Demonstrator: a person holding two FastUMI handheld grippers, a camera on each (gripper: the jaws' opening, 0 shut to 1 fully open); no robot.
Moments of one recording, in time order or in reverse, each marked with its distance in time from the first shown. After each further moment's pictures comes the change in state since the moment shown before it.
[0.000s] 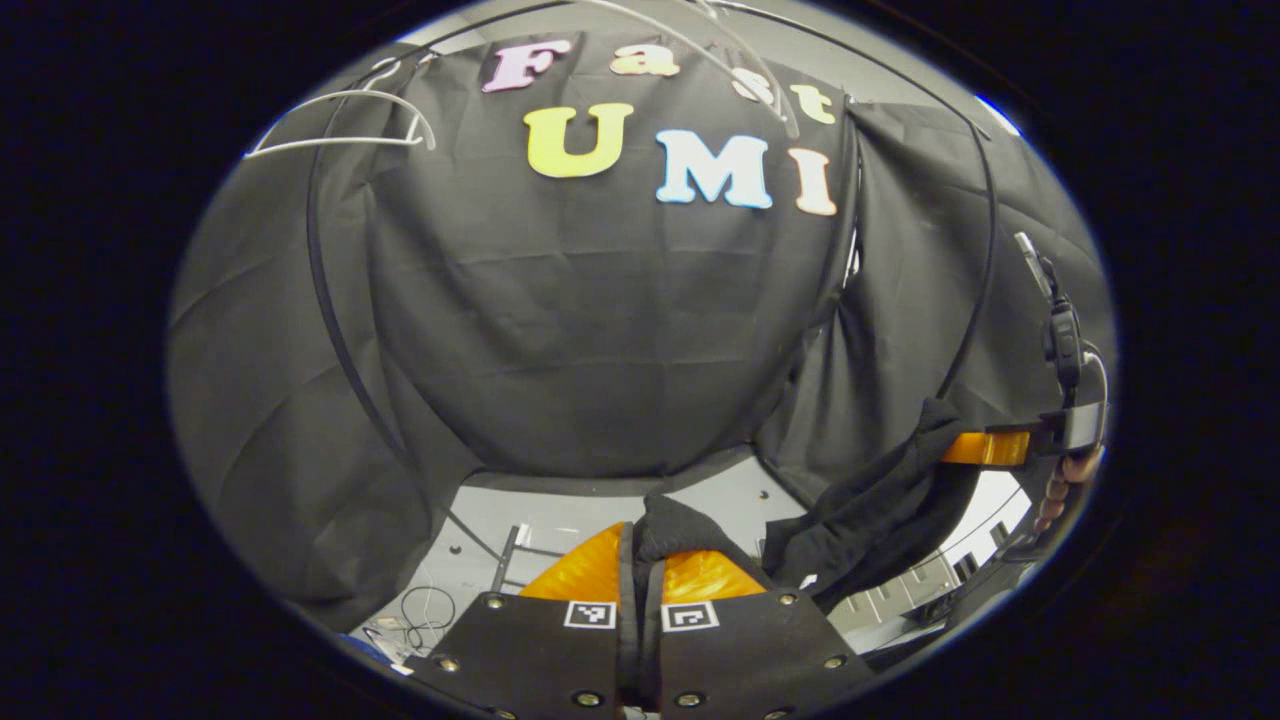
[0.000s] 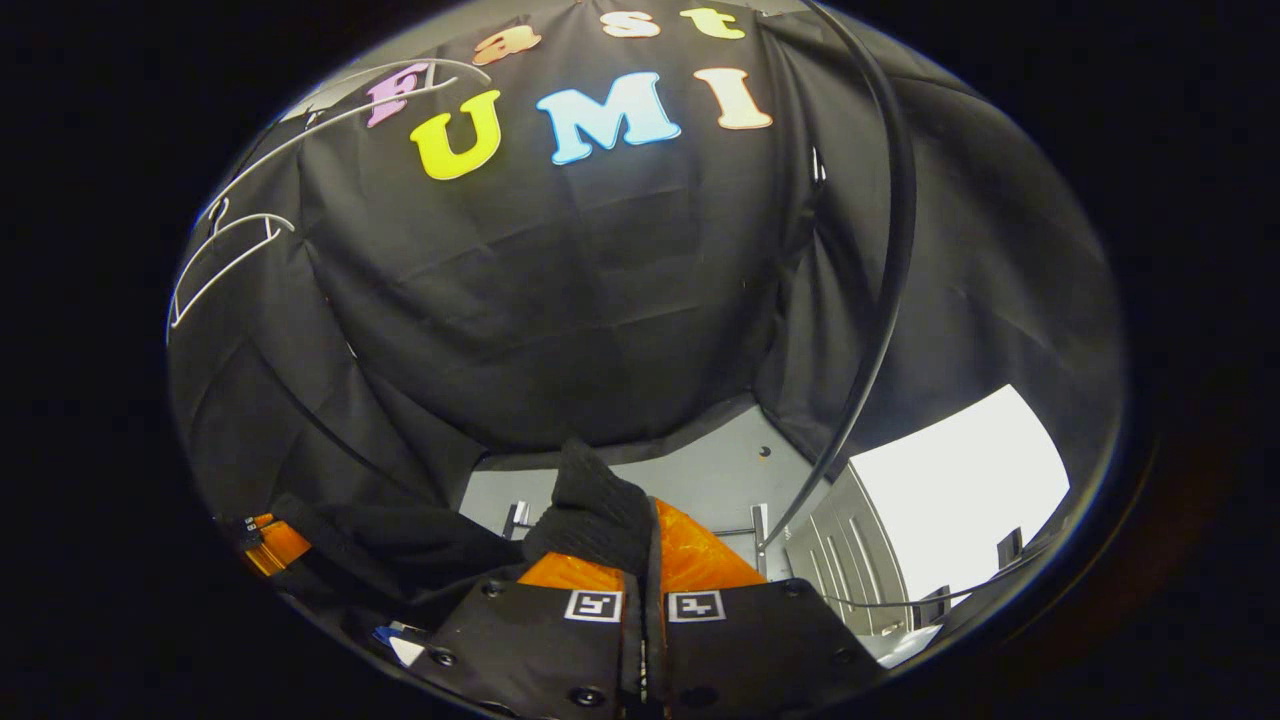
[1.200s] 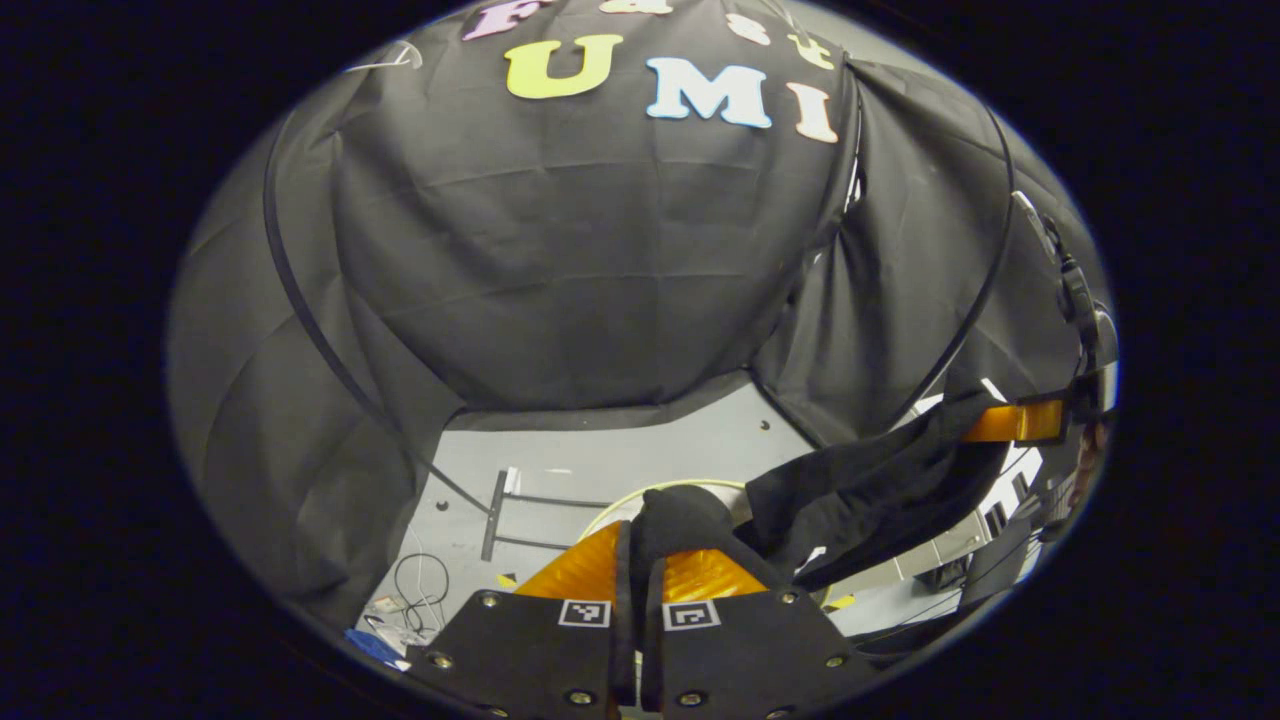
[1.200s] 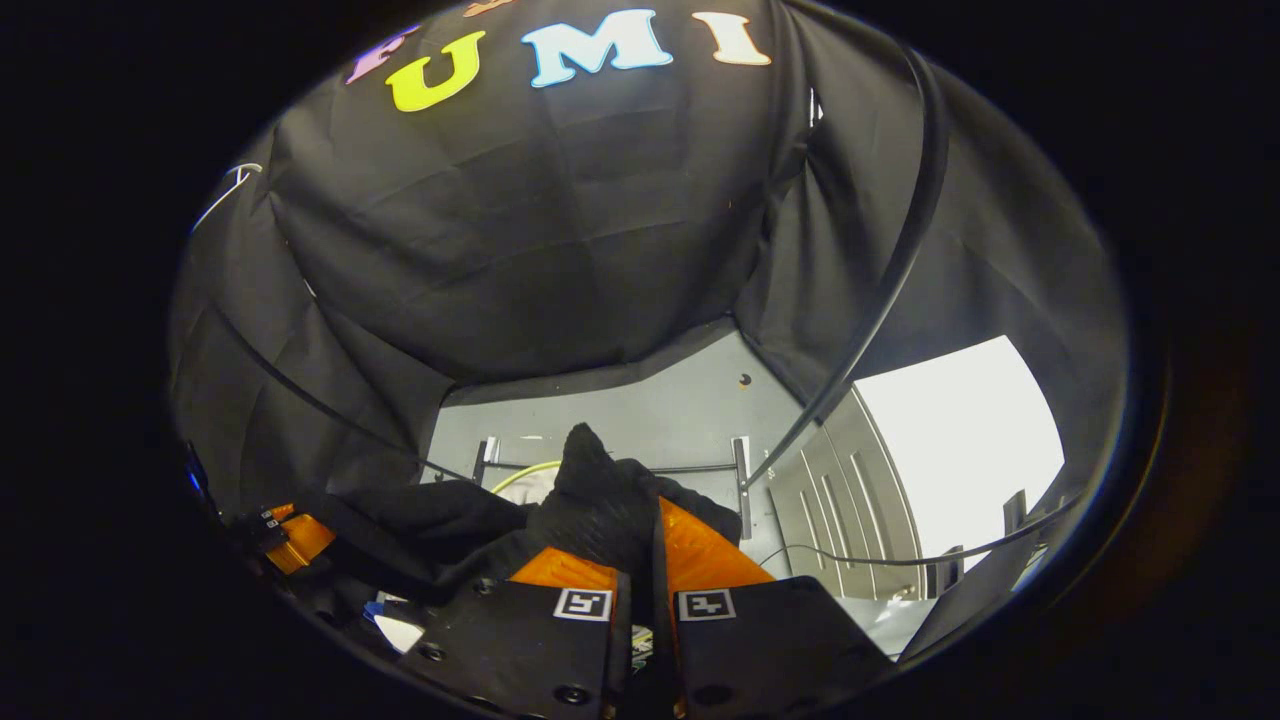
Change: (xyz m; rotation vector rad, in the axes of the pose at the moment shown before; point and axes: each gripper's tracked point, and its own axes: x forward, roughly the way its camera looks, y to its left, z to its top) left arm 0.083 -0.002 -0.103 0.009 0.218 -0.035; right arm 0.030 -0.006 -0.080 -0.001 0.232 -0.074
